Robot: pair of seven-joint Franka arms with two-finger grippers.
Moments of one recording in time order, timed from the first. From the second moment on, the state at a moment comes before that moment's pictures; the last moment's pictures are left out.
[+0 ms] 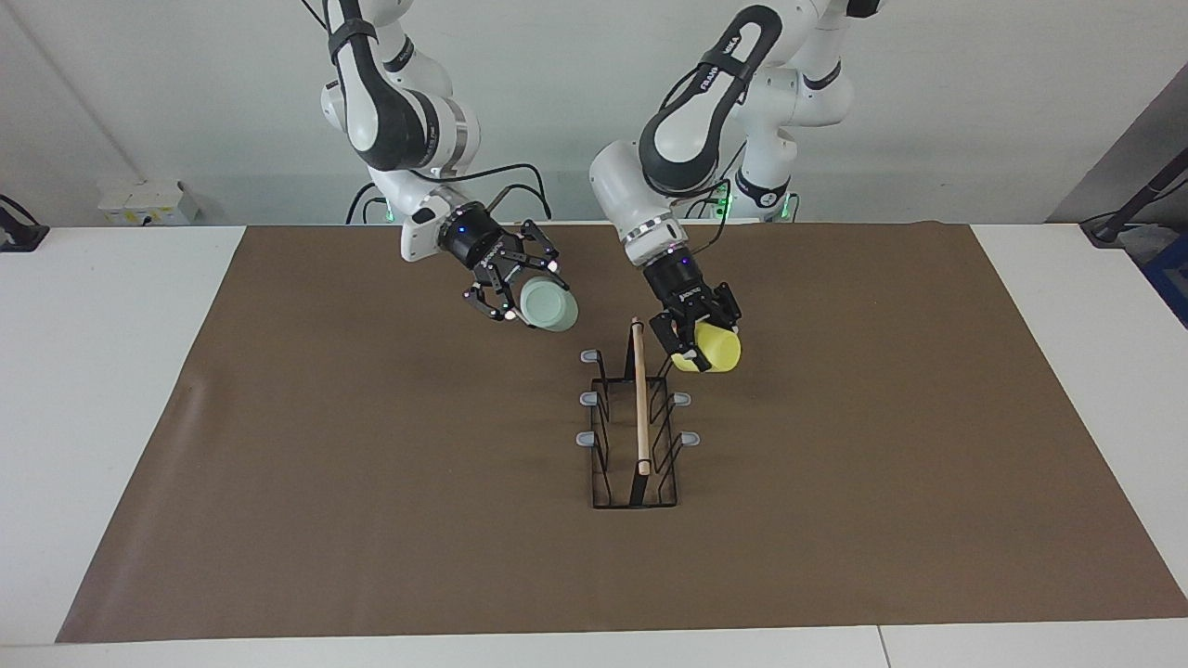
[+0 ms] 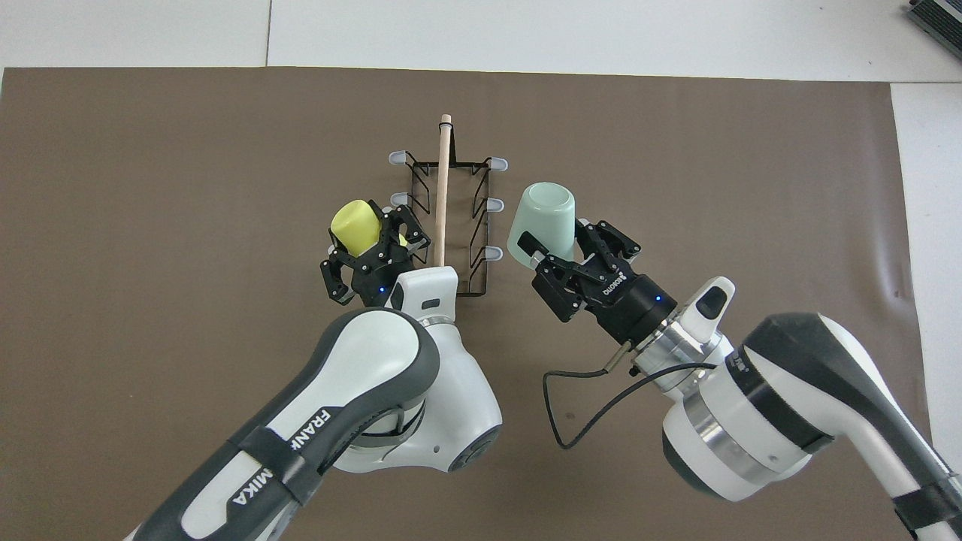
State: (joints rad) left arm -0.18 0.19 -0.60 -2.08 1.52 2.01 -2.32; right arm 0.42 -0.08 0.03 -2.26 2.50 2.60 -2.14
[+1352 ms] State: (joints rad) left arm -0.16 0.16 -0.61 -1.97 1.32 2.01 -2.01; right arm 0.44 0.02 0.03 -2.29 2.61 2.43 -2.44
